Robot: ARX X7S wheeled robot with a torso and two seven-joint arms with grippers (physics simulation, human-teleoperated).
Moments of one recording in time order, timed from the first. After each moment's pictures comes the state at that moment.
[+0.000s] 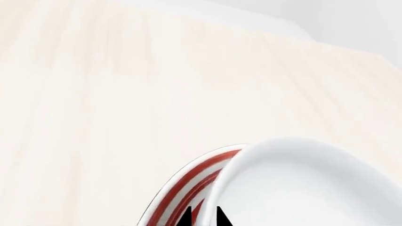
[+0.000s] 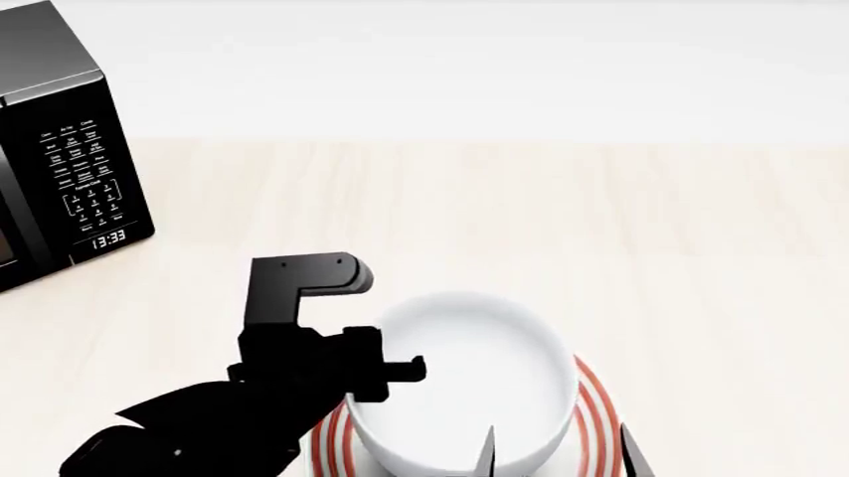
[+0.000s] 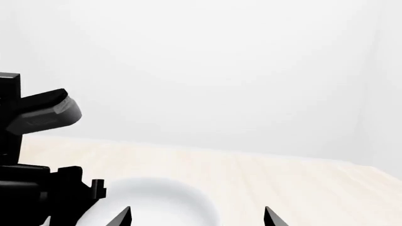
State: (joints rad) left arm -0.97 -0.01 0.74 -0.86 -0.98 -0.35 -0.22; right arm -0.04 0.34 -0.35 -0.33 0.14 0.03 0.42
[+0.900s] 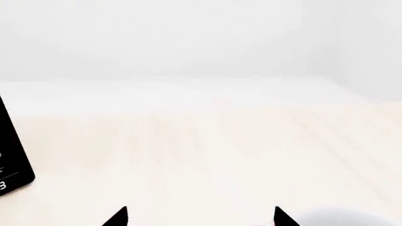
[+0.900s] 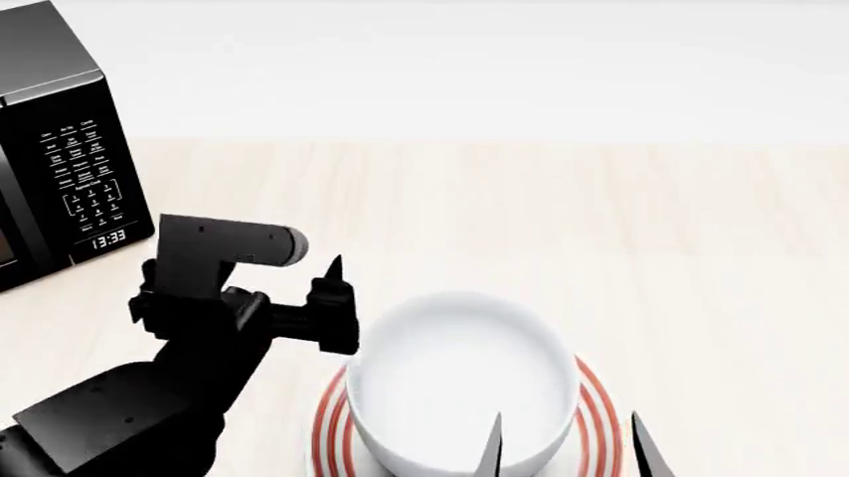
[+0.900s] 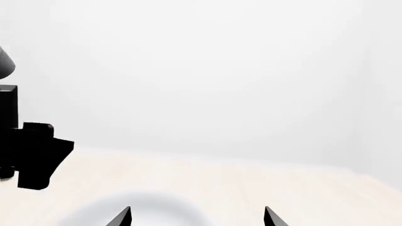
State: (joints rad) left arm -0.92 -0.30 0.90 -0.36 -0.95 -0.25 -0.48; right arm -0.04 0.36 -0.35 -0.39 0.15 0.05 0.44
